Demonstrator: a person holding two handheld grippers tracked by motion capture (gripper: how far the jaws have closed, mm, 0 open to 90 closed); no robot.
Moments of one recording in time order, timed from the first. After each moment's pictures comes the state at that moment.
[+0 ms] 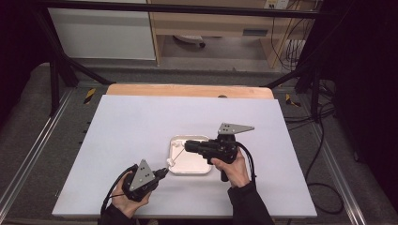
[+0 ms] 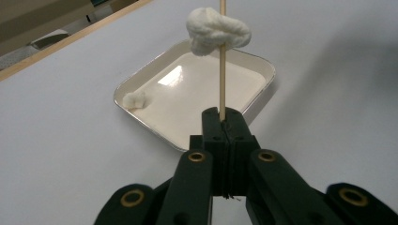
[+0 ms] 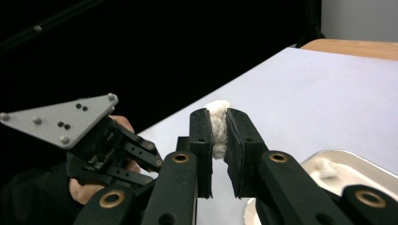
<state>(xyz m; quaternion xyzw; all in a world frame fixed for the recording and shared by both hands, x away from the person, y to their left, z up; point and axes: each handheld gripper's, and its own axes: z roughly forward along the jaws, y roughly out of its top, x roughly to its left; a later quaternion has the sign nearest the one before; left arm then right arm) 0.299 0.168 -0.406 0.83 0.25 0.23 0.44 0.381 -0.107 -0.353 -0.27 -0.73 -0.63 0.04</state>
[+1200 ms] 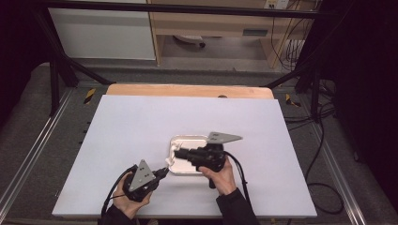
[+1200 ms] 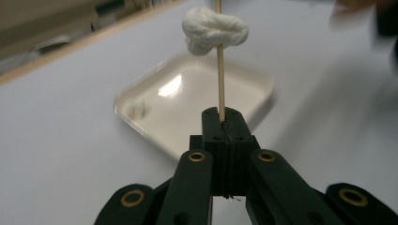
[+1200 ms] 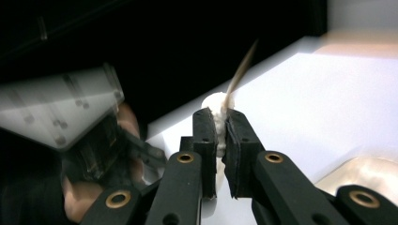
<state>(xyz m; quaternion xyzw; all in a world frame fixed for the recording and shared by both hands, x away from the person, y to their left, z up) 0.298 0.167 -0.394 0.81 0.26 0.26 0.46 0.367 -0.066 -0.383 -0.25 -0.75 -0.61 0.05</state>
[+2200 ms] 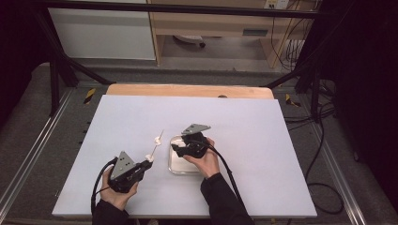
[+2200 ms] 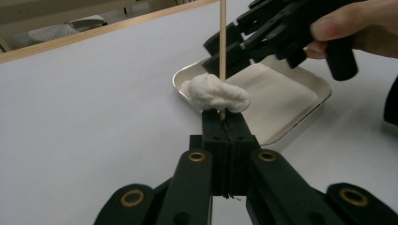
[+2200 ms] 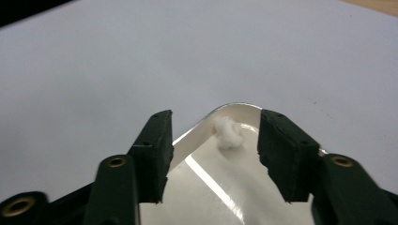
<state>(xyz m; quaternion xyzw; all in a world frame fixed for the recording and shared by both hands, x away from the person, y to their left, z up) 0.316 0.211 -0.409 0.78 0.35 0.23 0.47 0.439 -0.027 -0.424 -0.33 -0.83 -0.43 -0.14</state>
